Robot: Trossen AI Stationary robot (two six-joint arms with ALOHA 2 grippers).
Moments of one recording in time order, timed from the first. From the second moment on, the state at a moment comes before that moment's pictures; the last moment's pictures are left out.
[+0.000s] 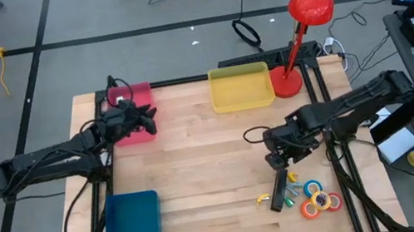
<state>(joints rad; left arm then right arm) 0.40 0.78 0.40 0.03 -0.31 -0.38 0.19 1.32 1.03 -1.07 -0.34 1.43</state>
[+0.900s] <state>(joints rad) 0.39 0.78 0.40 0.03 -0.31 -0.38 0.24 1.32 1.03 -1.07 -0.23 1.60</state>
